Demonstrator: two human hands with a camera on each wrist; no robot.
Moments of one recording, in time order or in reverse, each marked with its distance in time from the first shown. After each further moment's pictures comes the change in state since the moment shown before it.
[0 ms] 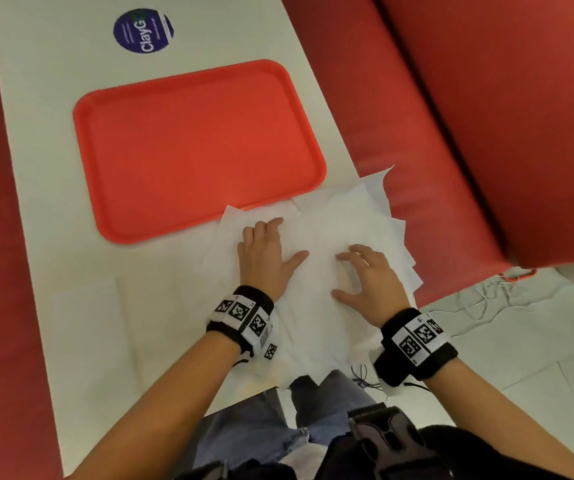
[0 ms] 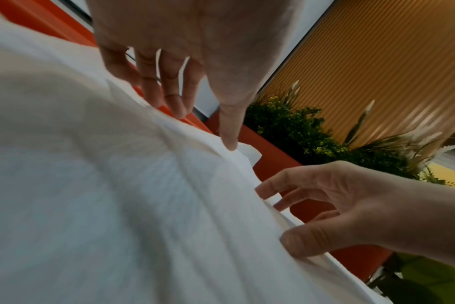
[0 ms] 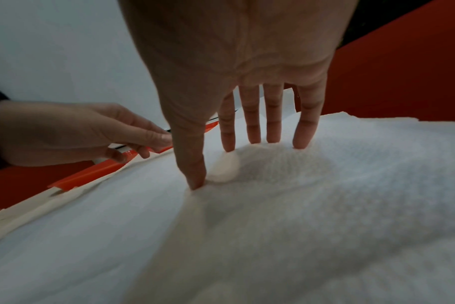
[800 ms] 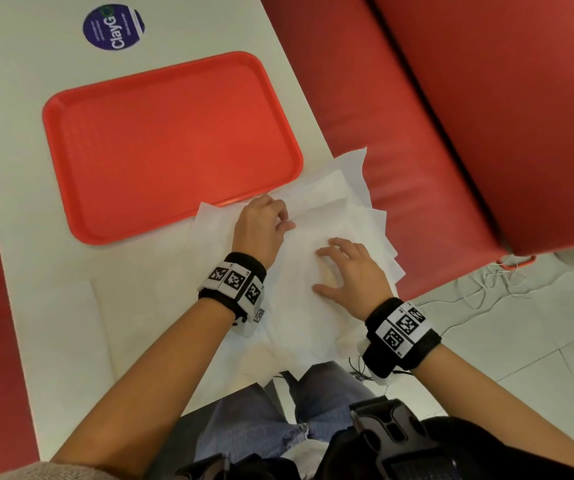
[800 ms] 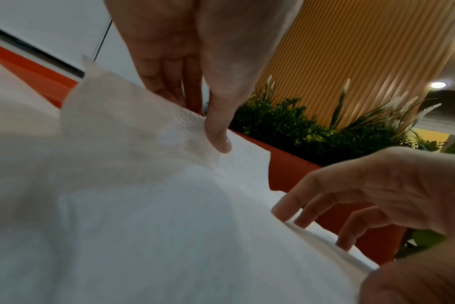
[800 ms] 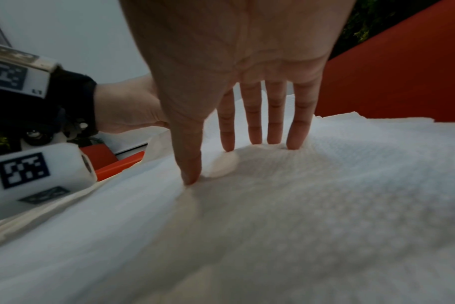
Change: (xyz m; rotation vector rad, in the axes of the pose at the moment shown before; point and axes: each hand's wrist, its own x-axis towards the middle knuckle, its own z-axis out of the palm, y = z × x) left_hand 0.036 0.034 0.001 -0.121 0.068 0.192; right_hand -0.001 0.011 -0.003 0.022 0.025 -0.096
